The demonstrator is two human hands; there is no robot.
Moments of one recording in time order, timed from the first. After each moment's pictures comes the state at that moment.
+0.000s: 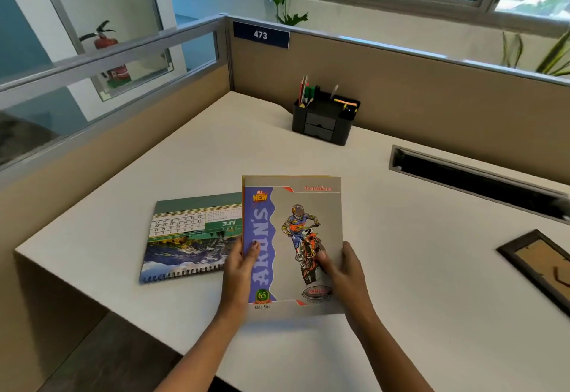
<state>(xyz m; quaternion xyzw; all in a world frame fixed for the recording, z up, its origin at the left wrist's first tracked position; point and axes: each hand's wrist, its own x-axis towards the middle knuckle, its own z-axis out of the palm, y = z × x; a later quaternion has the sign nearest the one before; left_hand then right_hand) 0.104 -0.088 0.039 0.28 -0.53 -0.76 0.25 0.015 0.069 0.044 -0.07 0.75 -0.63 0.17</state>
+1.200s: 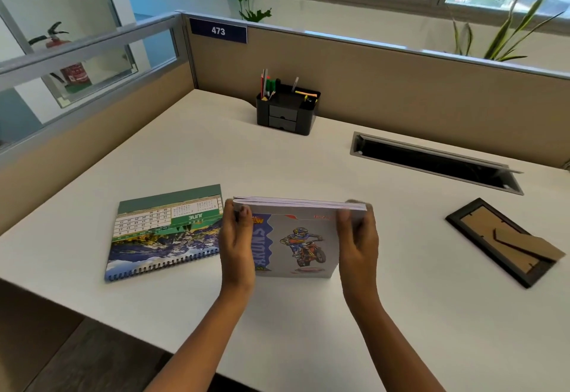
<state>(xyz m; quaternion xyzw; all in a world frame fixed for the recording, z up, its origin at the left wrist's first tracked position) 0.092 -0.015 0.118 0.20 -0.57 -0.73 0.33 0.037 0.125 0.126 -0.14 0.68 -0.72 -0.06</state>
